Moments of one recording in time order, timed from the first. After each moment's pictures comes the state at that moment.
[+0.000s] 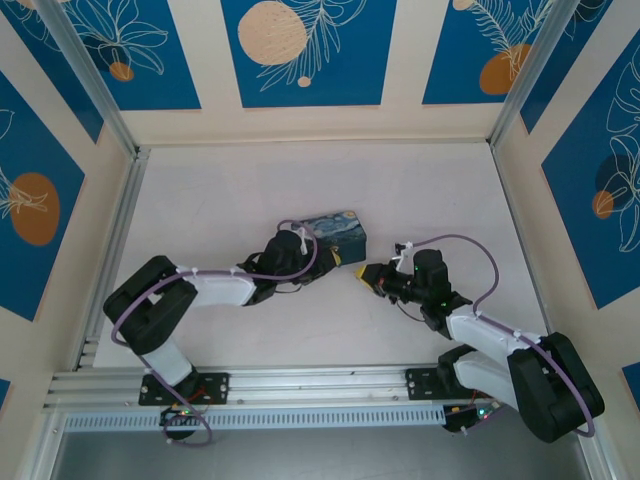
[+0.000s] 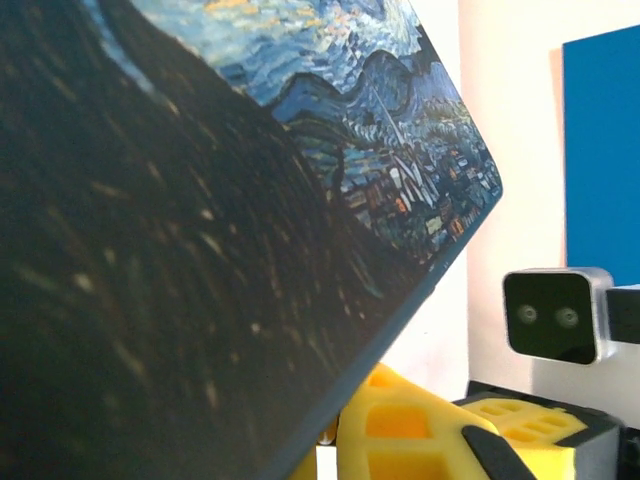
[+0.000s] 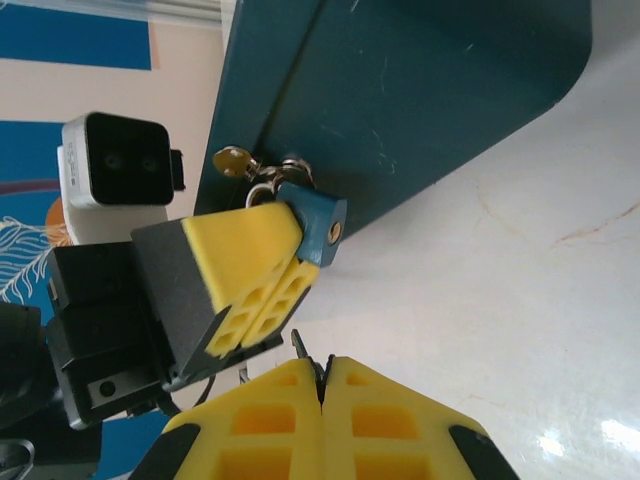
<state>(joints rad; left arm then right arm) -0.79 1.66 0.73 0.47 0.25 -1.17 0.40 1.06 0.23 0.38 -0.57 1.18</state>
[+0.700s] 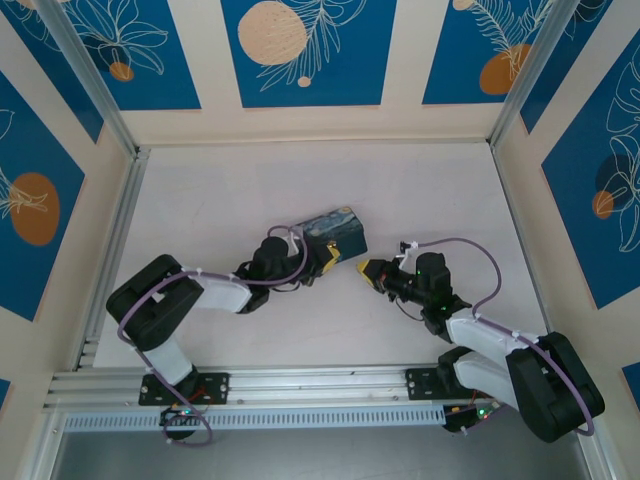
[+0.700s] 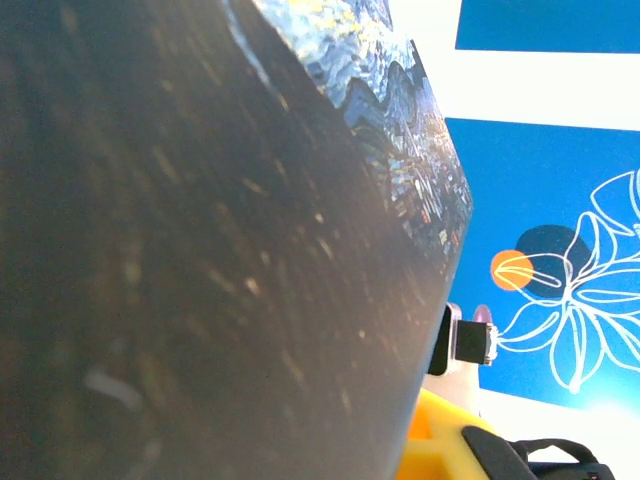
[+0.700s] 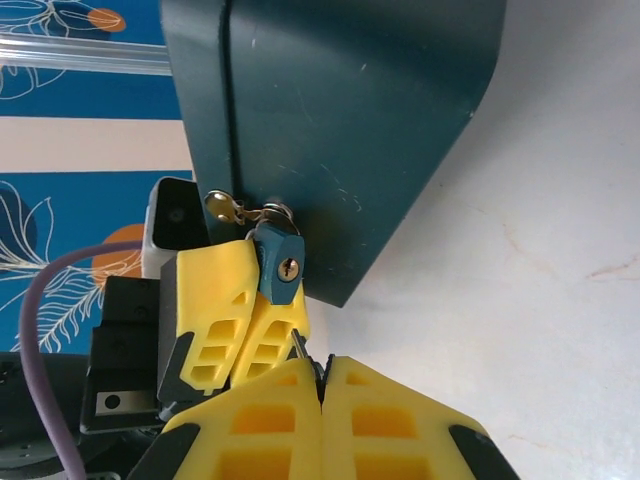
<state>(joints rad) -0.77 1.68 0.61 0.81 0.28 -1.52 0.41 1.06 0.19 0.53 -0.51 1.29</state>
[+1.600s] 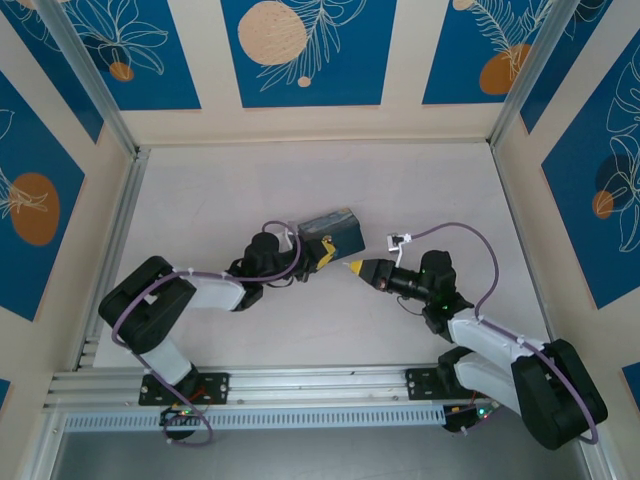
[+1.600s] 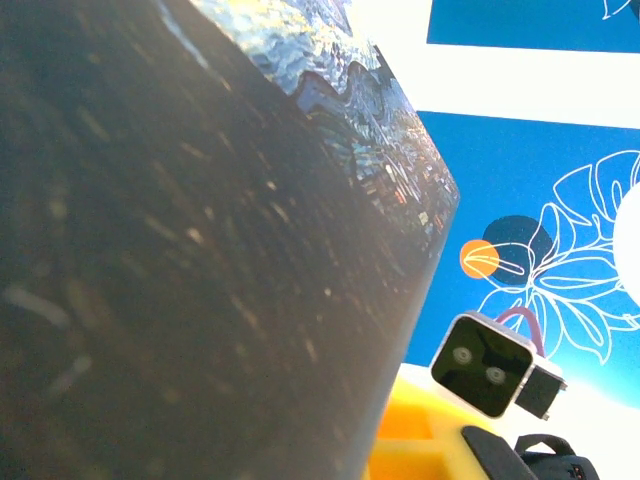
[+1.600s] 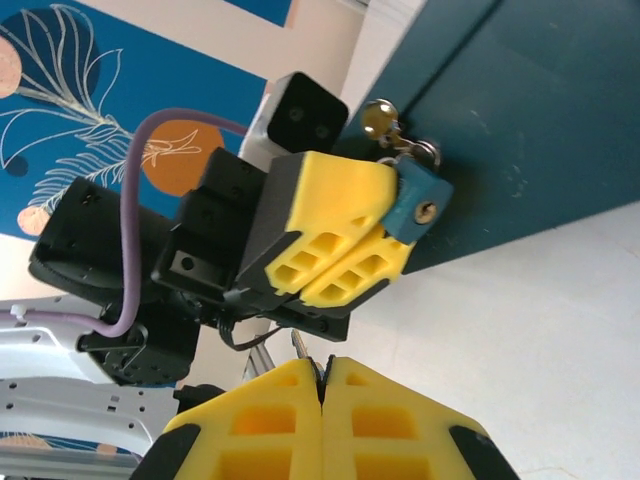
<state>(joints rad) -0.72 1.64 0.60 0.83 0.37 -1.52 0.41 1.01 0.22 0.60 -0.70 1.00</state>
